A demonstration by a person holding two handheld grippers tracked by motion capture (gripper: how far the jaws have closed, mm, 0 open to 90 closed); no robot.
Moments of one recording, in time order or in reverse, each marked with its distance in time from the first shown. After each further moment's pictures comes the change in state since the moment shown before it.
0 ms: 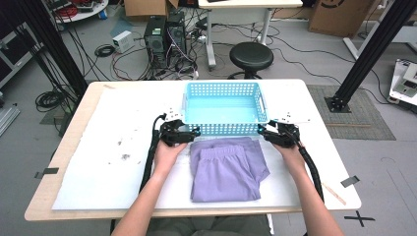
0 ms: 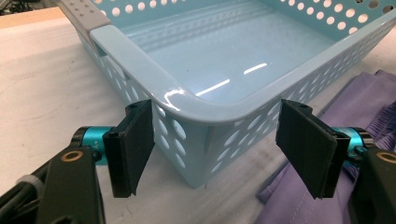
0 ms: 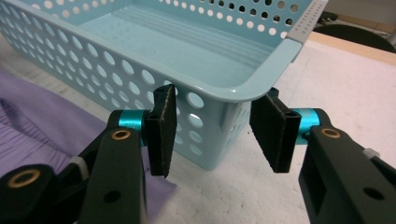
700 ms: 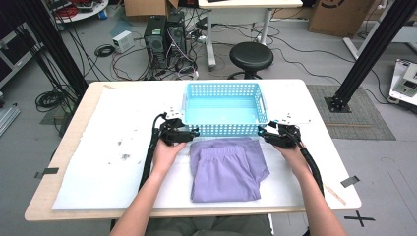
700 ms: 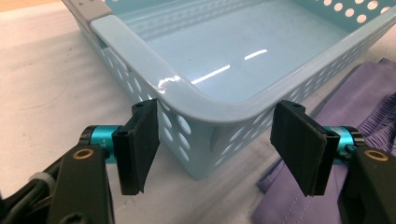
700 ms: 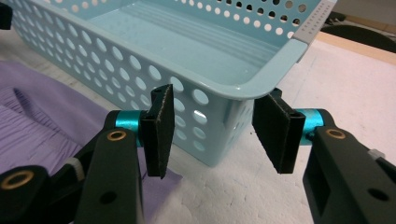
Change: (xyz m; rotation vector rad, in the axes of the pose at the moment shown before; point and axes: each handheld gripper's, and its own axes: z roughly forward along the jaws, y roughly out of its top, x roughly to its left) left arm 0.002 0.004 -0.001 0.060 -0.004 -0.011; right arm 0.002 -0.001 -0.005 0.010 0.022 -0.024
